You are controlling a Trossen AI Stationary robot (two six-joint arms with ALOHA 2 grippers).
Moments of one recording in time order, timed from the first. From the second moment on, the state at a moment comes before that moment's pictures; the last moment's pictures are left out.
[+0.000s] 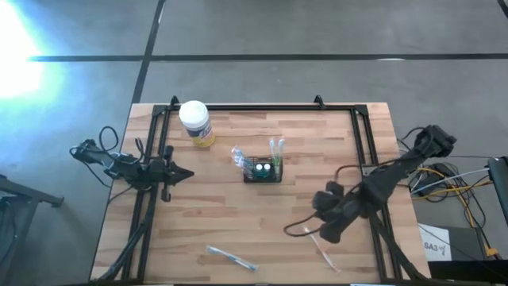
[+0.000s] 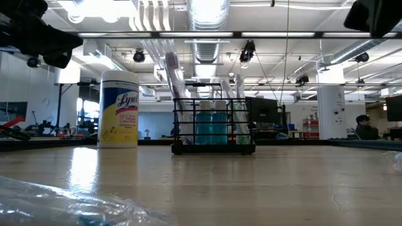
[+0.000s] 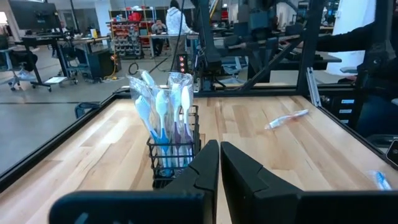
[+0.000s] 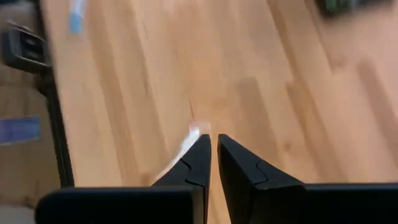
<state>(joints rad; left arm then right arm) -0.43 0.00 0.16 -0.23 -0.47 -0.02 0.63 1.31 1.05 -0.86 0.23 0.90</state>
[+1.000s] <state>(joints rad) -0.43 0.00 0.16 -0.25 -0.46 -0.06 0.85 1.76 1.40 -1.13 0.16 1.70</state>
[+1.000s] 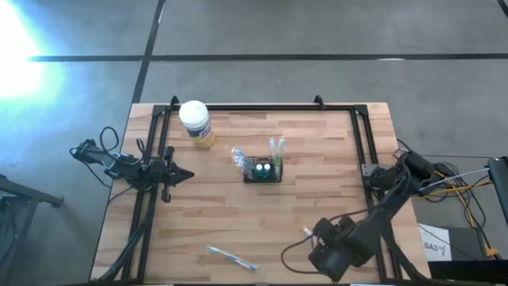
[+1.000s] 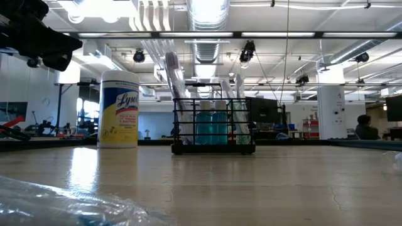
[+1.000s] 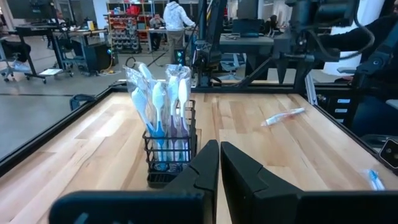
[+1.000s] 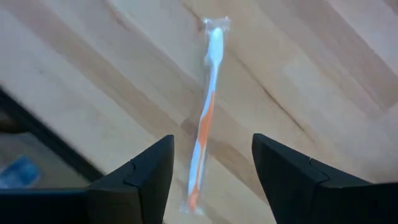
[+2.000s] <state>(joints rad) -0.43 0.00 0.16 -0.25 -0.46 -0.09 0.82 1.90 1.30 -0.98 0.20 1.67</state>
